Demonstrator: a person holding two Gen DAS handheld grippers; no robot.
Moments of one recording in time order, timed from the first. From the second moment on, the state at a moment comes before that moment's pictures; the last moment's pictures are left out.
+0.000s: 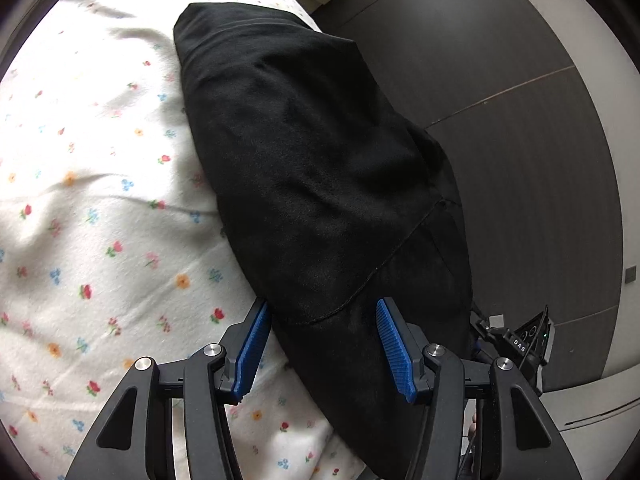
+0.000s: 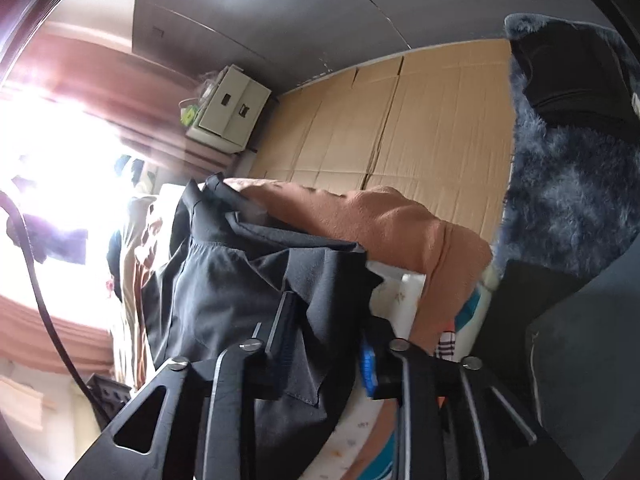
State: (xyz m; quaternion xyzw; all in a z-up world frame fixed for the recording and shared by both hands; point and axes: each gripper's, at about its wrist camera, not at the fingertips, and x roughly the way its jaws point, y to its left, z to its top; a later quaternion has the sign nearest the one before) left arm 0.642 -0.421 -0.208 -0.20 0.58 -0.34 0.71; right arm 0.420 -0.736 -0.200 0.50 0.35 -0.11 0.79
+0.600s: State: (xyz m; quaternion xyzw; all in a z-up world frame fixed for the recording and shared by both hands) left arm 0.630 -0.452 -0.187 -0.18 0.57 -0.33 0.73; right arm 0.418 -0.751 -0.159 0.43 0.34 -0.22 0.80
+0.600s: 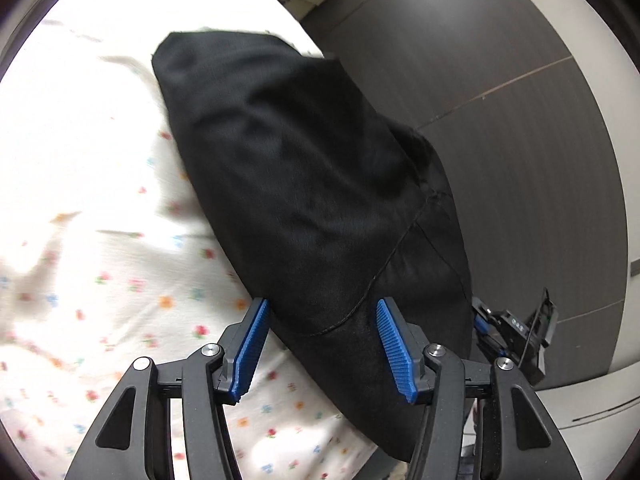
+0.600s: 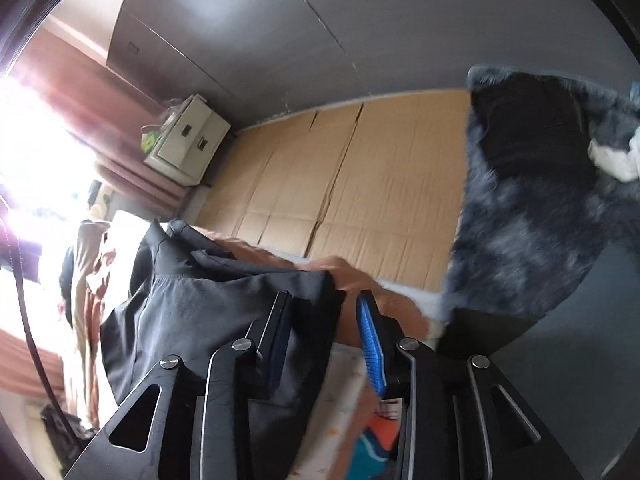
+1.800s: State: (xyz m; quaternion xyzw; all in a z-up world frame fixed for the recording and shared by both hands) left arm 0.419 -0.275 0.014 -0.09 0.39 -0.32 0.86; right arm 0.250 -0.537 0.007 0.27 0.31 -0.12 0.90
